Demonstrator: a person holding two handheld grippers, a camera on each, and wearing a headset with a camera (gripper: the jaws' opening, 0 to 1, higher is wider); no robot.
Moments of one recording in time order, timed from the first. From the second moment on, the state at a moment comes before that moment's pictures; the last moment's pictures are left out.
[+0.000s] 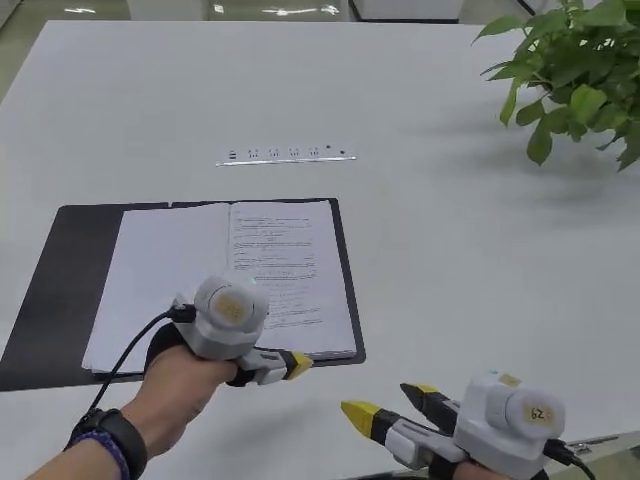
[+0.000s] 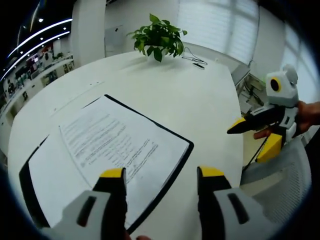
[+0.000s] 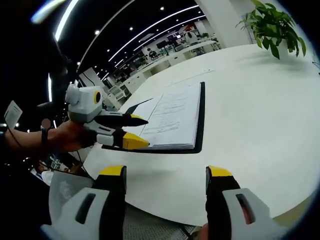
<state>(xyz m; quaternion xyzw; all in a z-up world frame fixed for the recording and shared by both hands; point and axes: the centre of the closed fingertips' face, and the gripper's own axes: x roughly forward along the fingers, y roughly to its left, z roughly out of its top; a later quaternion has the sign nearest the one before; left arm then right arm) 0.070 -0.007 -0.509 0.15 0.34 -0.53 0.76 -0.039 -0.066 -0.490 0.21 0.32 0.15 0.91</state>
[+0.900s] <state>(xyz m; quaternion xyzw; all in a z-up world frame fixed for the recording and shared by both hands) 0.089 -0.044 -0.551 0.19 0.30 -0.50 0.79 -0.036 -0.077 -0.487 0.23 0.32 0.13 0.91</state>
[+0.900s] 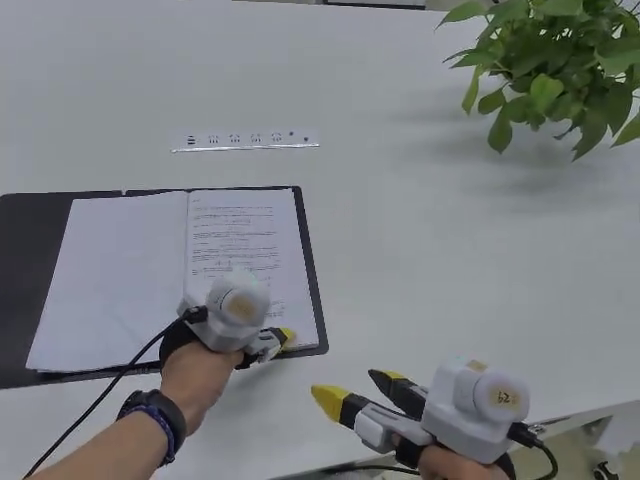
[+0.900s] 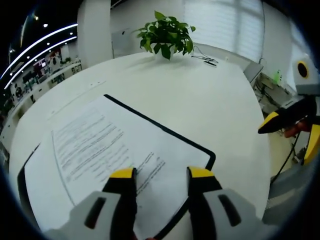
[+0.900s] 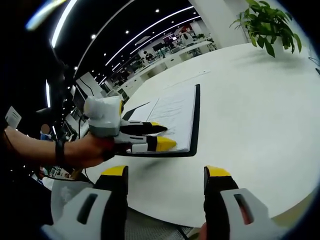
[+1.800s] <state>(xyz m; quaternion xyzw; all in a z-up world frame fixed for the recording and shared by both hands) 0.102 -0.041 -0.550 0.18 0.30 -0.49 0.80 -0.019 -0.076 -0.491 0.23 0.32 0.15 0.91</state>
